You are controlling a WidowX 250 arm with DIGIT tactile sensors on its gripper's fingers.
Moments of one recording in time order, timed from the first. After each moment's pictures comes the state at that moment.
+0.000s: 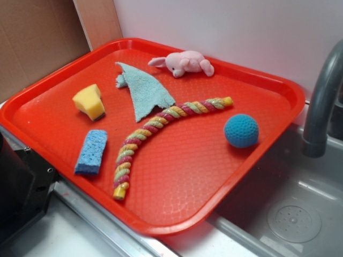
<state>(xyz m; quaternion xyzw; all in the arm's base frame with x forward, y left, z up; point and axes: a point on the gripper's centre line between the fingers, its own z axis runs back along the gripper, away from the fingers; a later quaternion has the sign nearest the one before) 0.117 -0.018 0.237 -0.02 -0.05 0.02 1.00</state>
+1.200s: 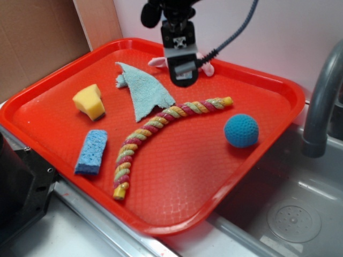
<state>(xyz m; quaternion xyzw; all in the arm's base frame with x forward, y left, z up) 0.222 -0.140 0.143 0.00 -0.03 -0.35 0.94</state>
